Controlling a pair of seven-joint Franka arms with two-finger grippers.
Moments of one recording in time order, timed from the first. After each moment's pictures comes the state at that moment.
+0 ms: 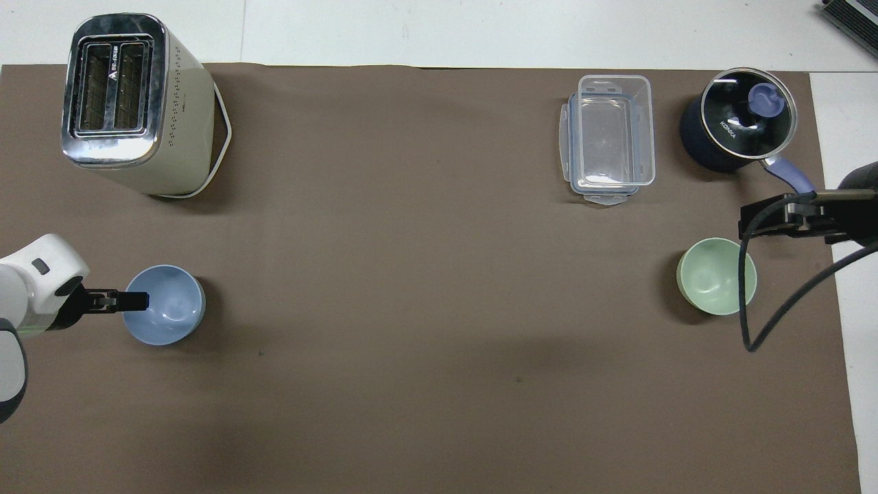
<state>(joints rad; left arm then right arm) 0.19 -0.16 -0.05 -2.39 -0.06 2.29 0.24 -0.07 -0.02 0.13 -1.53 -0.04 1.51 0.14</state>
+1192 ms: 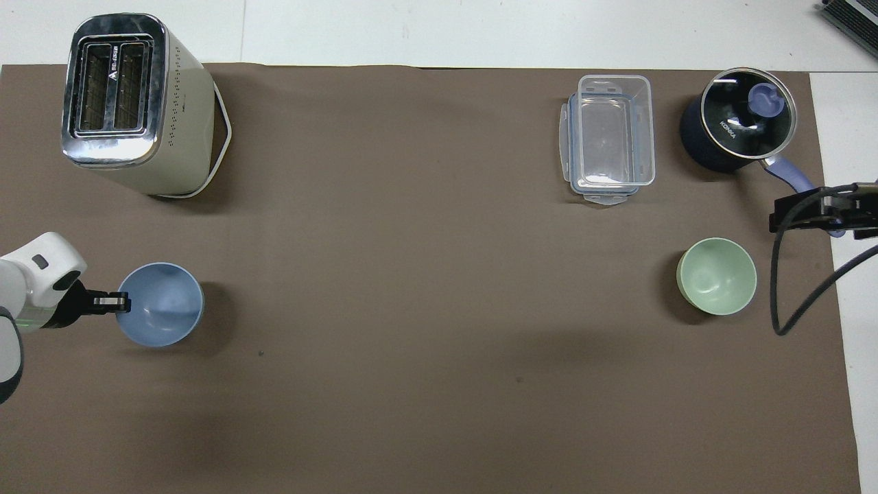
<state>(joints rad) 0.21 -0.10 -0.06 -2.30 -0.09 2.18 0.24 -0.18 -0.02 0.13 -1.58 -0.04 1.58 0.07</state>
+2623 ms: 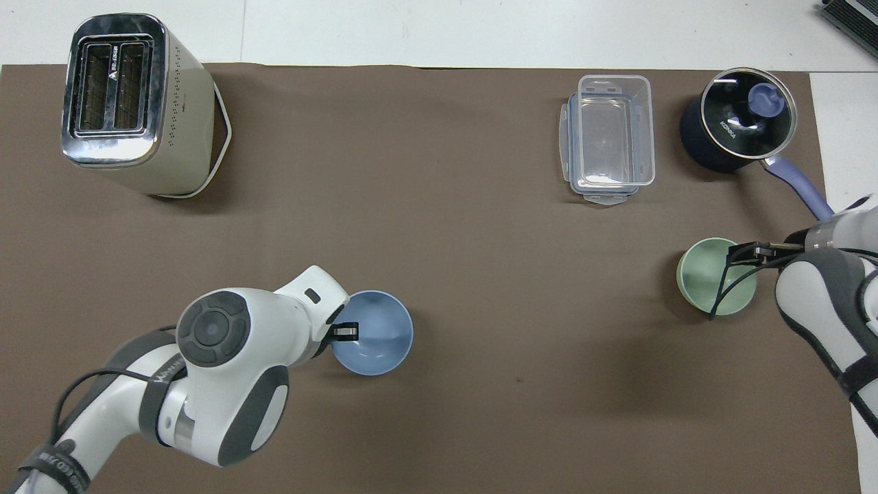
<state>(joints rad) -0.48 -0.08 -0.08 -2.38 -0.20 2.34 -0.40 -0.40 0.15 0.13 -2.14 -0.03 2.28 -0.09</state>
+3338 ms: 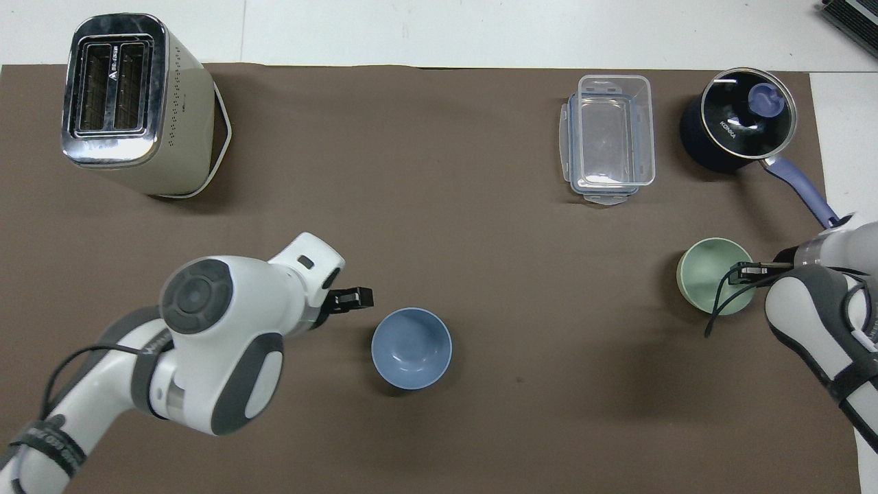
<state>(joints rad) -0.42 -0.03 -0.05 -2.23 -0.23 2.28 -0.40 -0.42 0.15 0.13 -2.19 -0.03 2.32 -0.15</state>
